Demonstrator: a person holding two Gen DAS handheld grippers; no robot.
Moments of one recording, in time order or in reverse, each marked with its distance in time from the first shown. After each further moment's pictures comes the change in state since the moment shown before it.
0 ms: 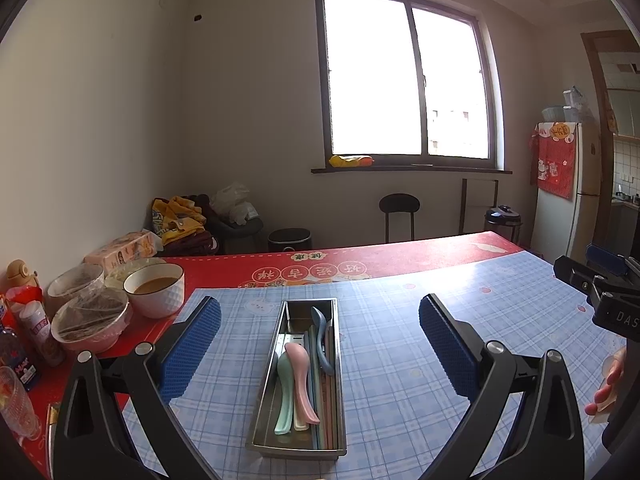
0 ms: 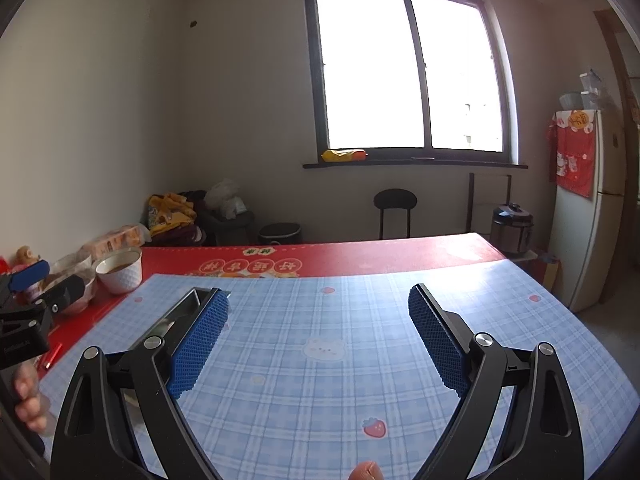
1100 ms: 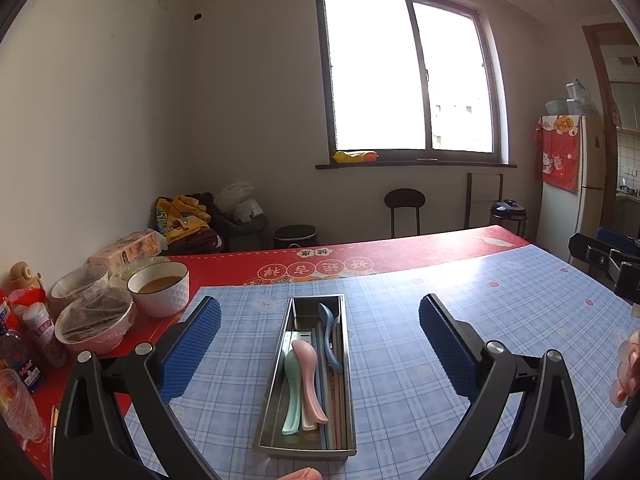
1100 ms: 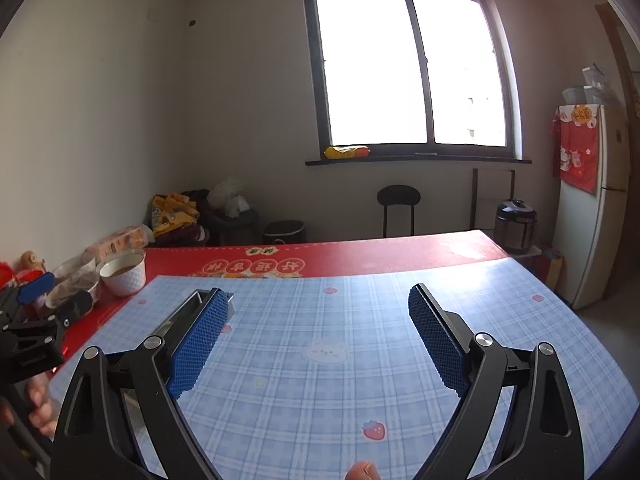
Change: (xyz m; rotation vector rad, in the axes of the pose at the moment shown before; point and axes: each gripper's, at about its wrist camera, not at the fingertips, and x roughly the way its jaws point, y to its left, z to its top) left arm 0.007 0.002 -0.004 0.015 0.012 0.017; right arm 0.002 -0.008 0.011 0.017 0.017 0.014
